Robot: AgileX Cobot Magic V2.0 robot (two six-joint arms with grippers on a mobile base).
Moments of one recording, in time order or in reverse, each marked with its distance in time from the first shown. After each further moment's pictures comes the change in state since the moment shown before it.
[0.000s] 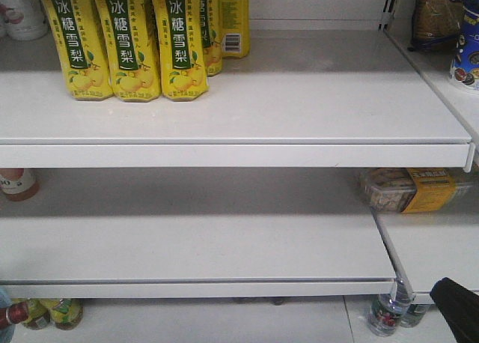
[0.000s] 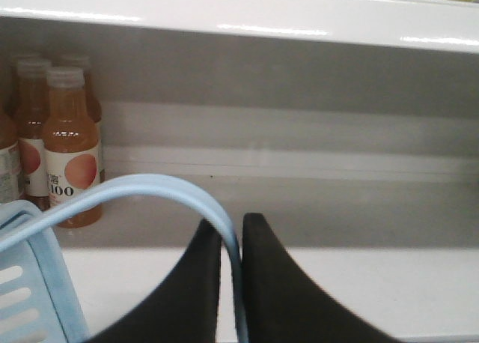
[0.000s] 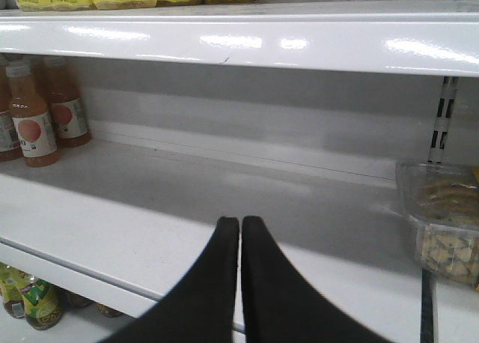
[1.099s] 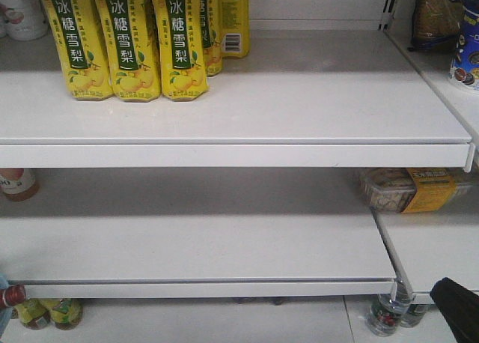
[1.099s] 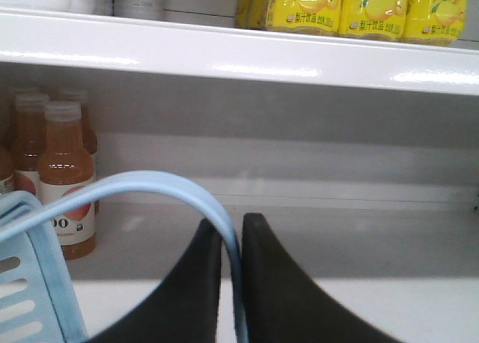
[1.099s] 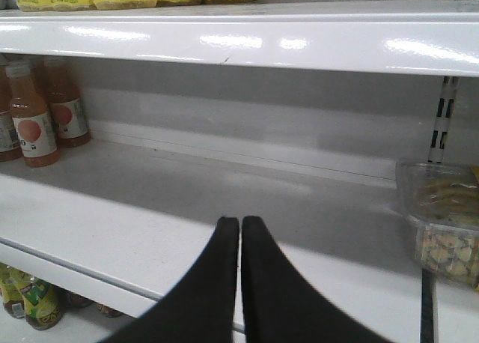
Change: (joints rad) left arm 0.000 0.000 0.000 -0.004 -0.059 0.006; right arm 0.000 0.000 0.000 0.000 0.000 0.001
